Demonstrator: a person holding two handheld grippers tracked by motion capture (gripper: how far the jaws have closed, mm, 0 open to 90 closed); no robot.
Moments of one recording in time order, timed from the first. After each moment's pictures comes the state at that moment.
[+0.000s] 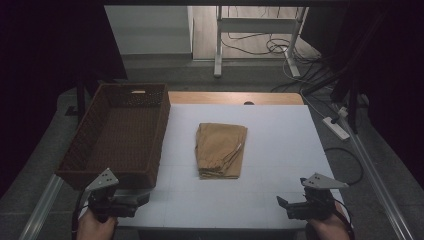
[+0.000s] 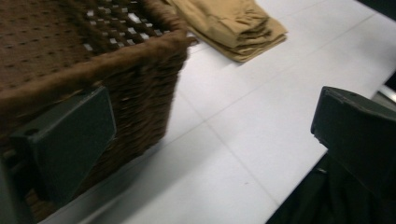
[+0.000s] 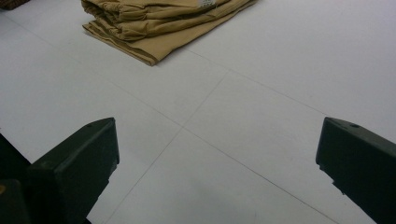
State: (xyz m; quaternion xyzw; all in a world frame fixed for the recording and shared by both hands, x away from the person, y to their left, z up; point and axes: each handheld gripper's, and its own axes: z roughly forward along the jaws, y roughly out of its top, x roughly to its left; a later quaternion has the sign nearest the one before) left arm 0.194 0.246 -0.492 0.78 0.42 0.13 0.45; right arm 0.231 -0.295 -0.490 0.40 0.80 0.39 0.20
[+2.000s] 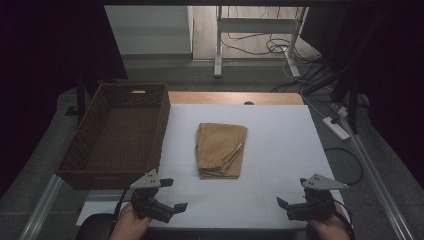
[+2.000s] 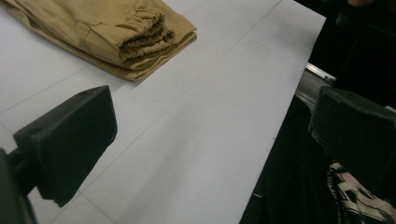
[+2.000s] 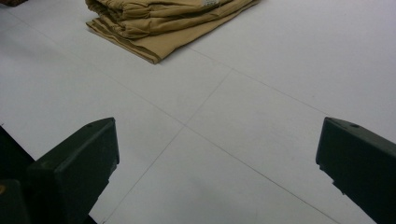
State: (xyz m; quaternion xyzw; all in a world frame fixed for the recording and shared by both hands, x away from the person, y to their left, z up) left arm 0.220 0.163 -0.509 0.82 0.31 0.05 0.48; right arm 0.229 -0.295 -0.490 0.39 0.81 0.39 0.20
